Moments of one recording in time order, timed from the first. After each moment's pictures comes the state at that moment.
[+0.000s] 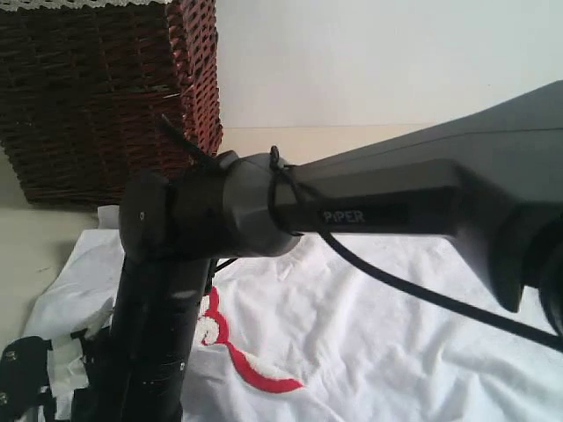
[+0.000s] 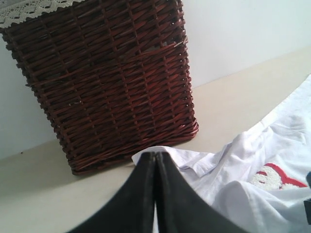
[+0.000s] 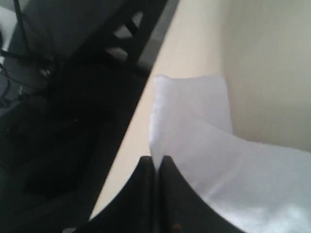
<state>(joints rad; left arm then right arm) -0.05 0.04 0.00 -1.09 0.28 1.36 1.01 2.19 -1.55 0.68 1.21 -1.22</state>
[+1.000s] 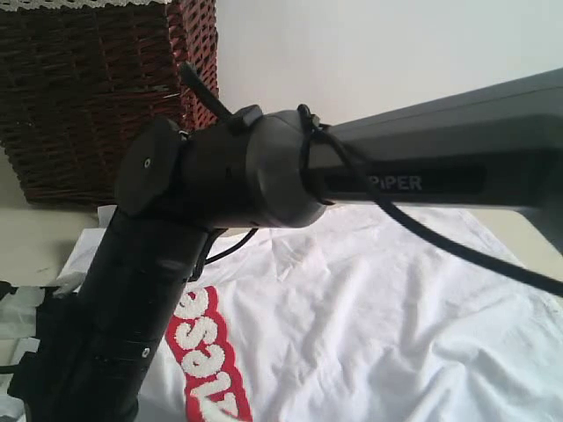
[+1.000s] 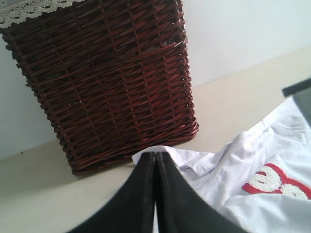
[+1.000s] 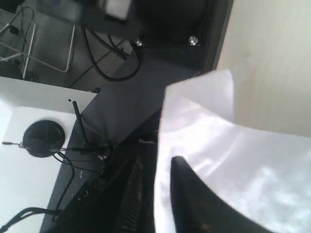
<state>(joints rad) -0.05 0.04 0.00 -1.09 0.28 1.36 1.01 2.10 -1.54 0.90 1.22 -1.04</state>
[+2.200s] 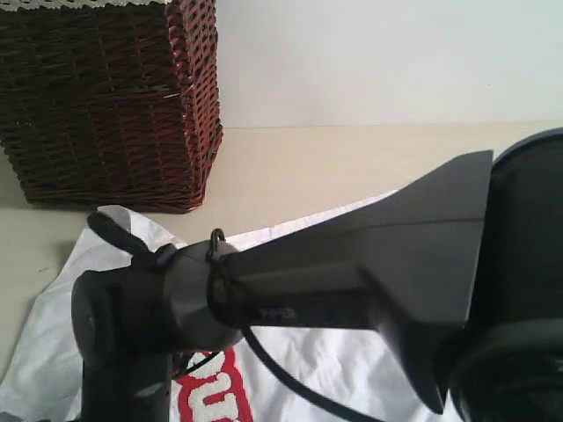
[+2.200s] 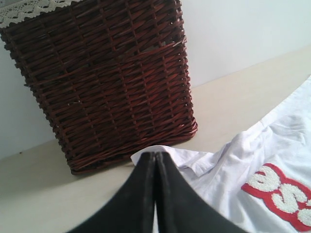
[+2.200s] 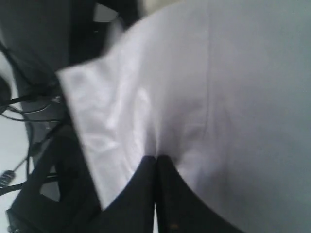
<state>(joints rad) -0.05 0.04 0.00 -1.09 0.28 1.36 1.14 2.28 -1.54 0.64 1.20 -0.69</state>
